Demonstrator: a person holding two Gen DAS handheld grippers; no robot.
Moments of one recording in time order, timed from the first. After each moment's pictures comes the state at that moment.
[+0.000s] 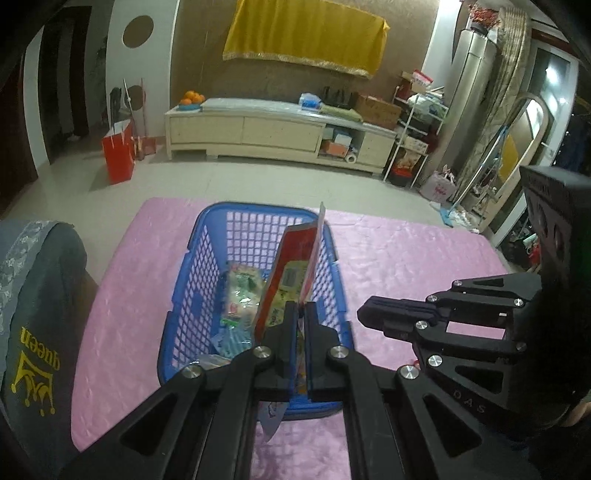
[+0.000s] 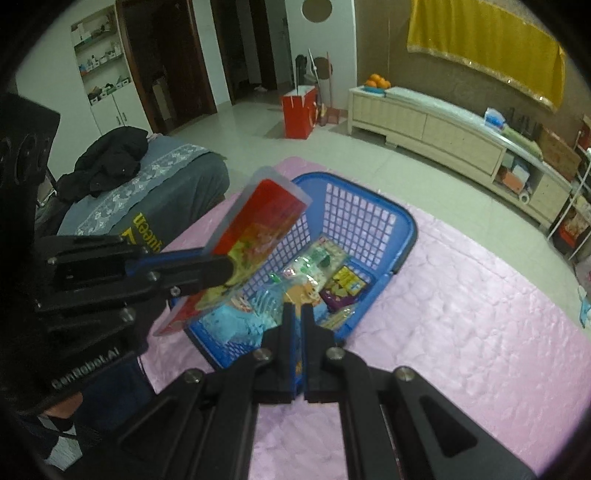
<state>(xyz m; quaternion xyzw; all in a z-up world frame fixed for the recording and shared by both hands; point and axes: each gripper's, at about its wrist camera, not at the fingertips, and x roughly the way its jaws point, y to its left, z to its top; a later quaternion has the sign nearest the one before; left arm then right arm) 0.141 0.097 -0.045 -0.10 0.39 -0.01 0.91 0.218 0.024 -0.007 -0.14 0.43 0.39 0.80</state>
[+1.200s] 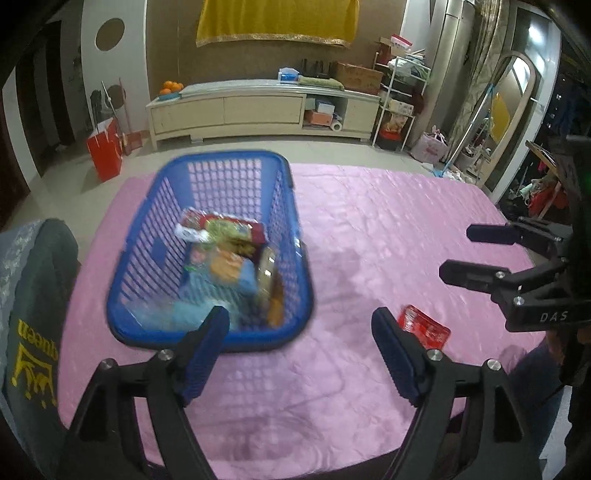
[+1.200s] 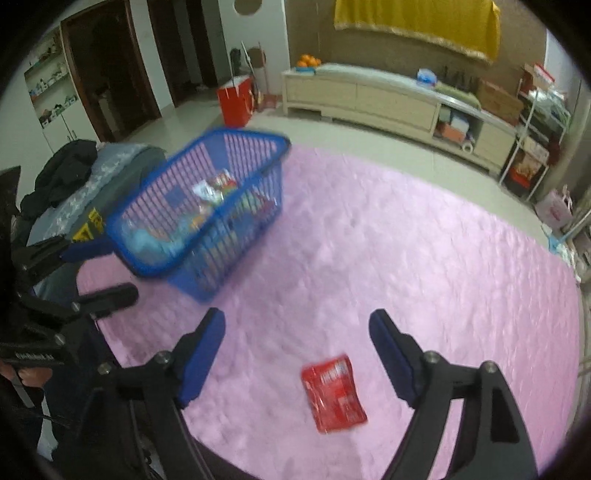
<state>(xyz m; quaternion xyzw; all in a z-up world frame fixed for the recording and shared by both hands) 0.101 0.022 -0.078 -0.05 0.43 -0.03 0.90 0.200 -0.116 -0.035 -0.11 0.47 0.29 0.82</state>
